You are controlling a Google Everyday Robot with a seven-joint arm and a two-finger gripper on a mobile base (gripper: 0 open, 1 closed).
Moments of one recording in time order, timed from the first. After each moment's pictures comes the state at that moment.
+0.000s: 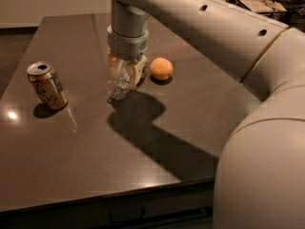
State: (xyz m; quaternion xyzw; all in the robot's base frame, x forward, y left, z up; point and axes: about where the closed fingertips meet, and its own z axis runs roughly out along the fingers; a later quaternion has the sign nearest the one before) arm 0.610 0.069 0.872 -0.96 0.25 -0.04 0.10
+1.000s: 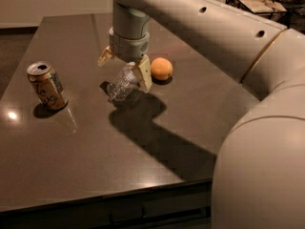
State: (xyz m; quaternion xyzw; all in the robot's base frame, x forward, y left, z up) arm 0.613 0.067 0.867 -0.96 0.25 -0.04 0.10
